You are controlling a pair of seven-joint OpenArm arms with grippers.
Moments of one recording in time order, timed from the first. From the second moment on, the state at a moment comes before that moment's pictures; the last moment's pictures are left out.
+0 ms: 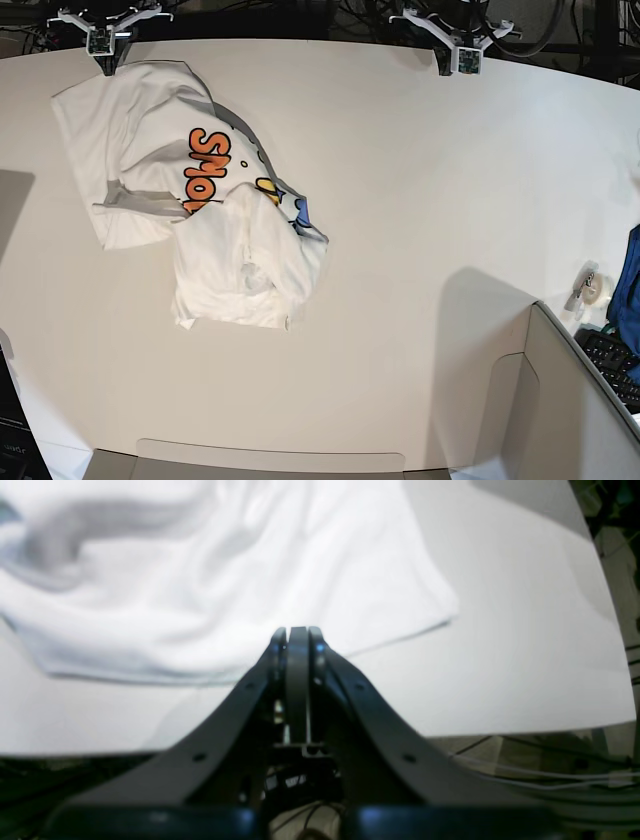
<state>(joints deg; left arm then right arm) 51.8 -0.9 -5.3 116.4 0.1 -3.1 21.6 -53.2 7.0 16.4 107.6 -1.5 -1.3 -0.2</state>
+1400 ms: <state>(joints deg) 26.3 -13.9 -5.5 117.4 -12.1 -28.1 43.1 -17.4 7.2 5.6 118.0 -4.8 12.9 -26.5</state>
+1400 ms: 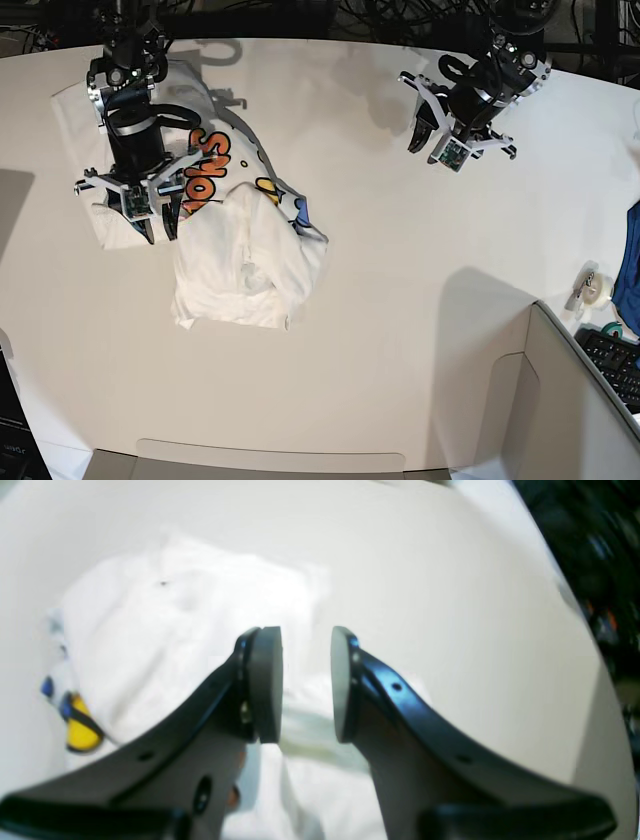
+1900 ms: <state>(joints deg) 26.0 -13.9 -8.8 116.4 -12.2 -28.0 43.6 -17.7 12.4 -7.7 118.0 -7.0 17.4 -26.9</state>
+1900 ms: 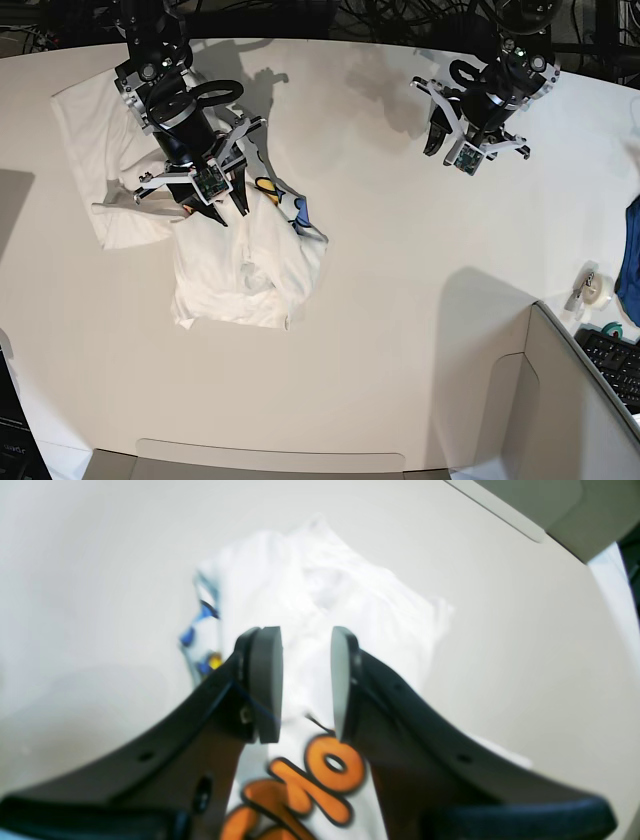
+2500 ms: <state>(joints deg) 26.1 -13.9 -8.7 115.9 -12.2 -27.9 43.3 -11.0 -4.4 -4.2 112.4 -6.5 16.8 -42.7</state>
